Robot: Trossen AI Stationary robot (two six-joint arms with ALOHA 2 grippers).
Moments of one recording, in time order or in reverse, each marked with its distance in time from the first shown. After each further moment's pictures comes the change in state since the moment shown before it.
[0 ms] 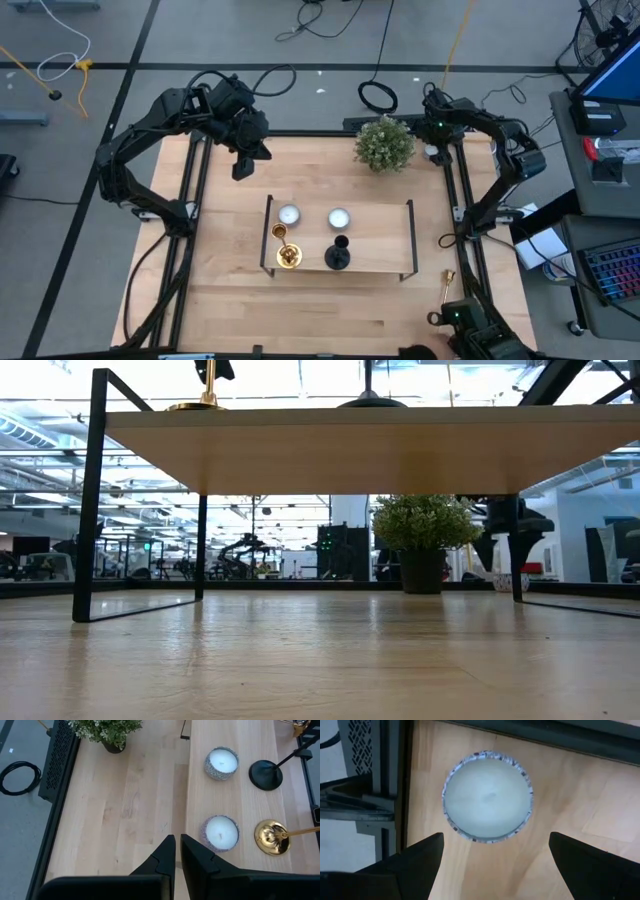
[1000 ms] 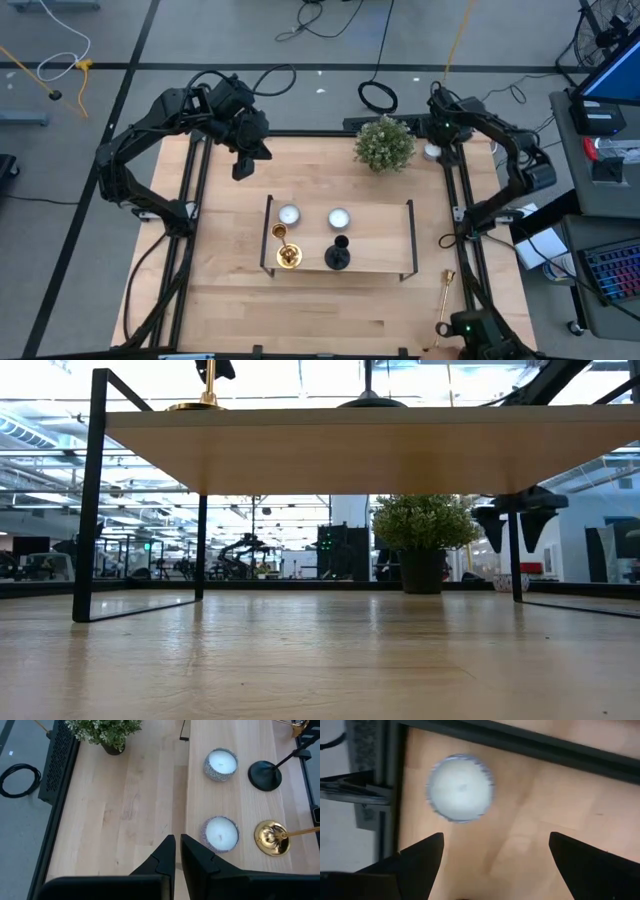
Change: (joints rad) left arm 0.000 0.000 0.000 0.006 0.004 0.006; right arm 0.022 -0.143 0.000 -0.131 0.026 -0.002
